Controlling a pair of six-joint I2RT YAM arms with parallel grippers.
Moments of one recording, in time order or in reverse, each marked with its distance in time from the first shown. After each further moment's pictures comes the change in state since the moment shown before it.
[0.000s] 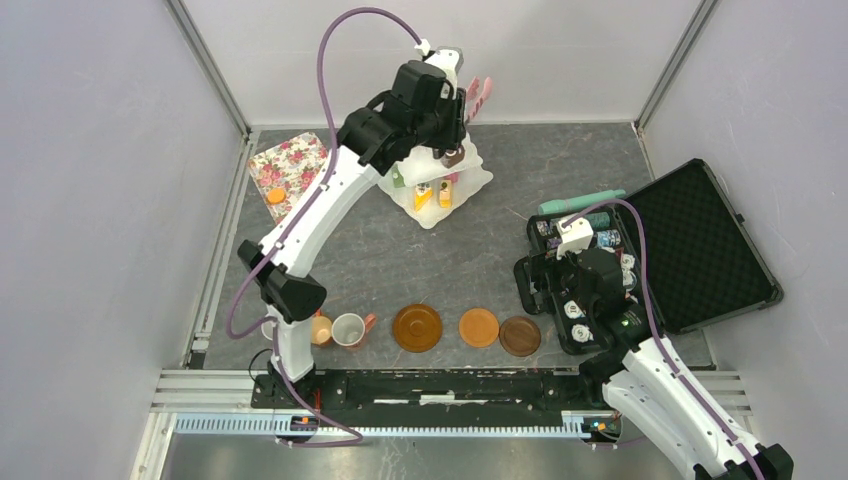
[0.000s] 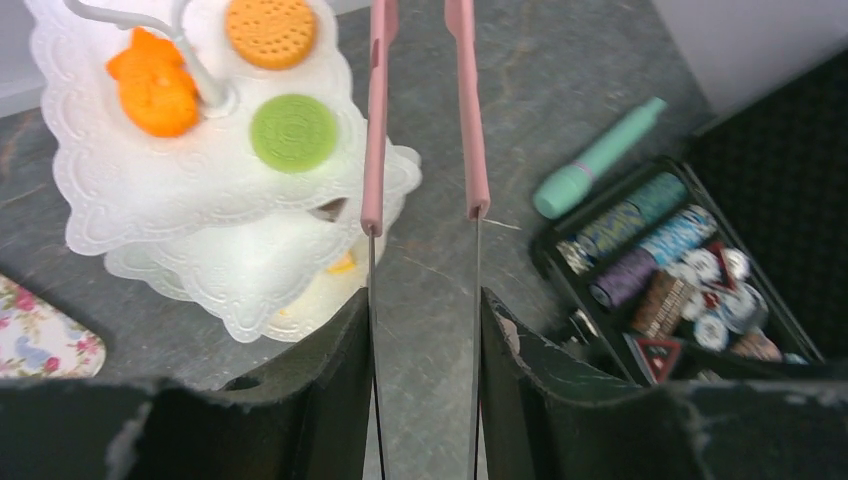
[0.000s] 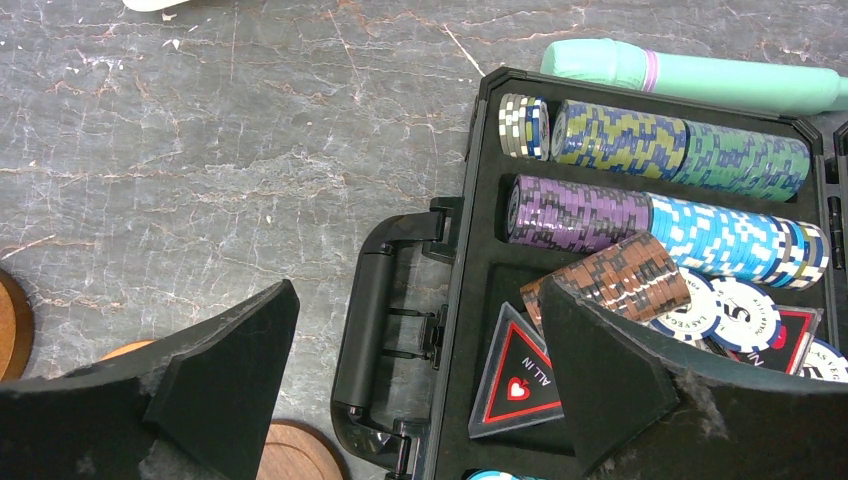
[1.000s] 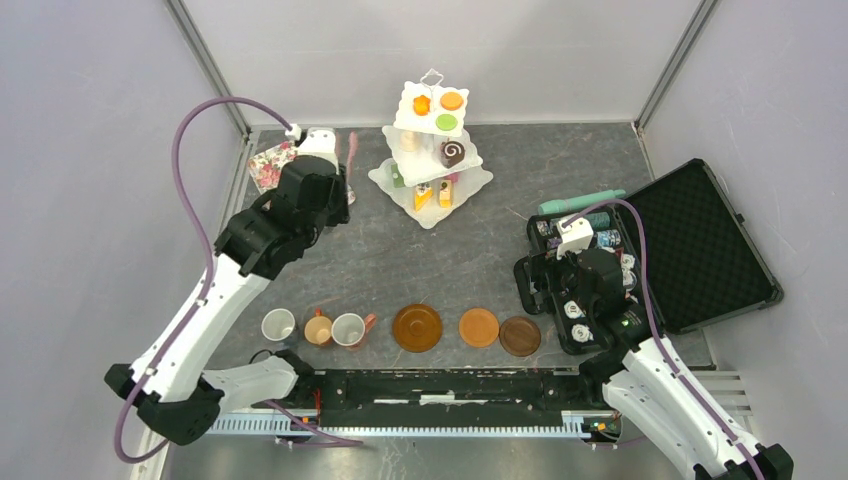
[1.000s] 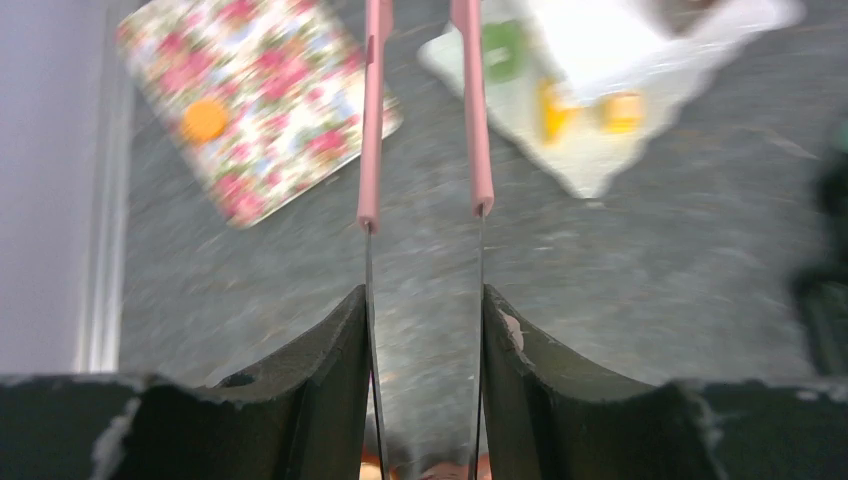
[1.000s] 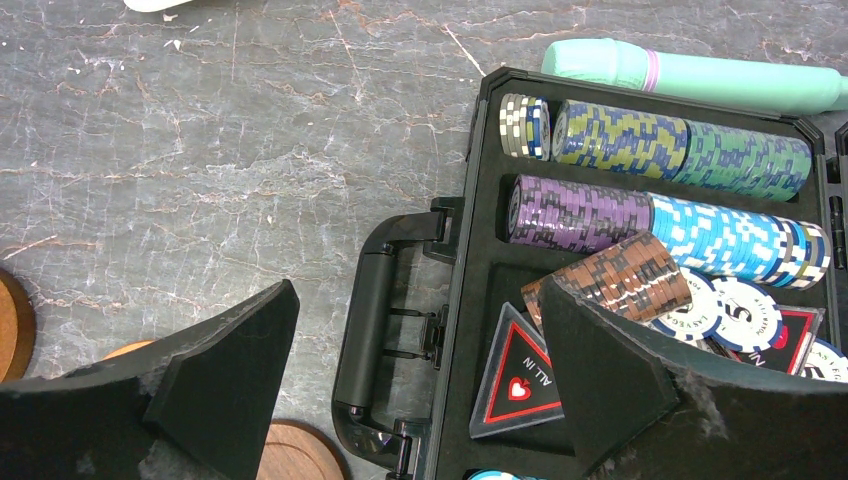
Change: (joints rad) left arm 0.063 -0.842 -0.876 0.000 -0.281 -0.009; right arm 0.000 0.000 0.000 0.000 -0.001 0.002
